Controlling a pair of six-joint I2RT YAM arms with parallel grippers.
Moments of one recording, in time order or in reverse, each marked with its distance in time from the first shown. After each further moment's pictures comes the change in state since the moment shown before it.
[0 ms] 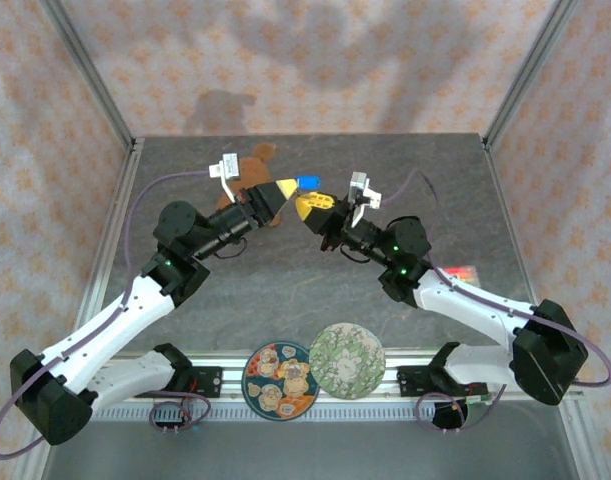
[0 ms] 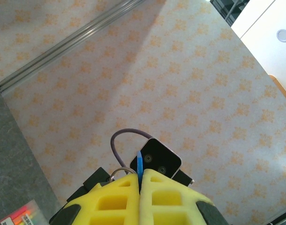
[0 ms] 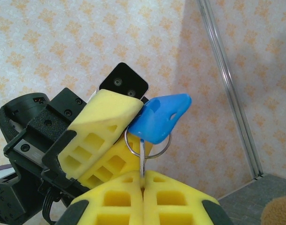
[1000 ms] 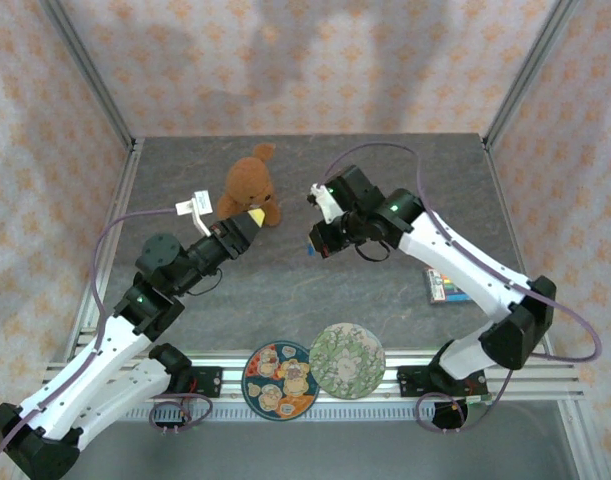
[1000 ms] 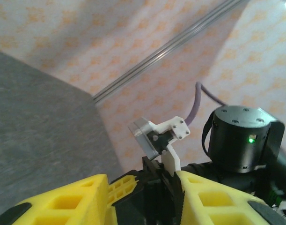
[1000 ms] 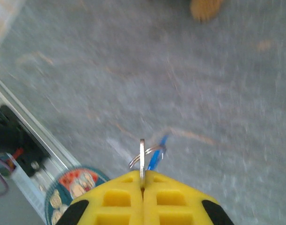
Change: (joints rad) left arm 0.049 -0.299 -0.208 -0.348 -0.195 0.198; right arm 0.002 0.264 0.743 -1.914 0.167 -0.241
